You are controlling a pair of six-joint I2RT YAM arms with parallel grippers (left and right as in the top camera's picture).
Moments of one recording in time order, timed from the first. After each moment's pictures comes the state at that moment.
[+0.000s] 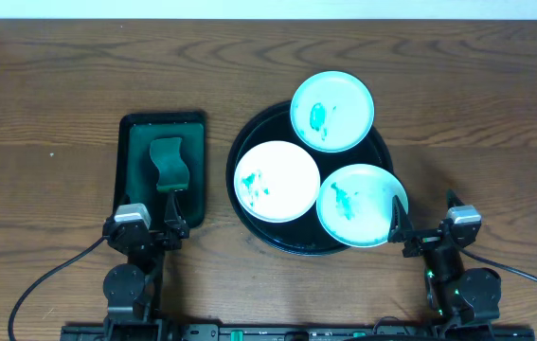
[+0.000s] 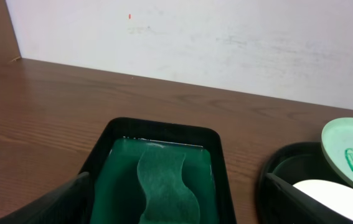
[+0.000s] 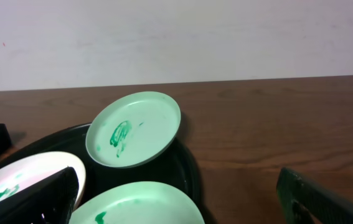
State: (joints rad) left arm -0.02 0.01 0.02 -0.11 -0.08 -0.15; right arm 0.12 0.01 0.01 -0.07 -0.05 0.15
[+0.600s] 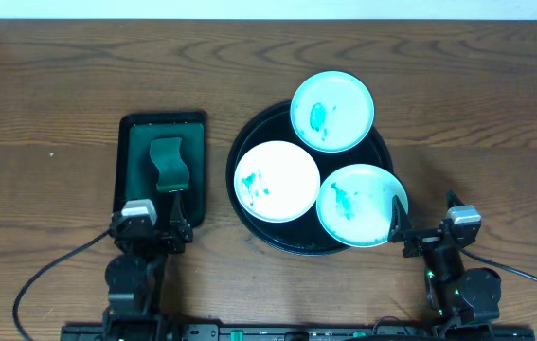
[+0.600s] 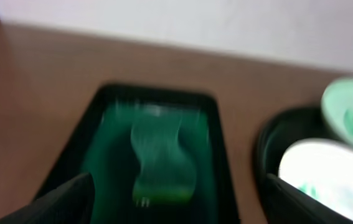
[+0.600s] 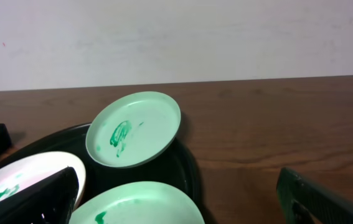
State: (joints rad) left arm -0.02 0.15 0.07 -0.20 -0.04 -0.15; right arm 0.12 0.01 0.01 -0.07 -0.05 0.15
